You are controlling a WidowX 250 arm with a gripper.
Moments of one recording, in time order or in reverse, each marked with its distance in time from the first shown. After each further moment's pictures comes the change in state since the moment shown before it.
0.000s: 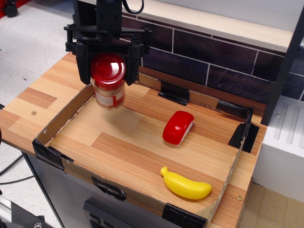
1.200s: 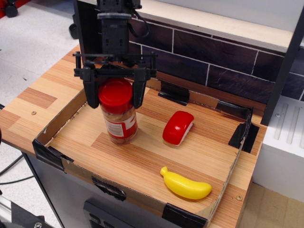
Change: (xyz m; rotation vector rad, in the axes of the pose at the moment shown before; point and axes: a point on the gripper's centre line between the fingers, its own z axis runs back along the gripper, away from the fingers) arm 0.001 -0.007 -0.028 -0.042 0.093 -0.101
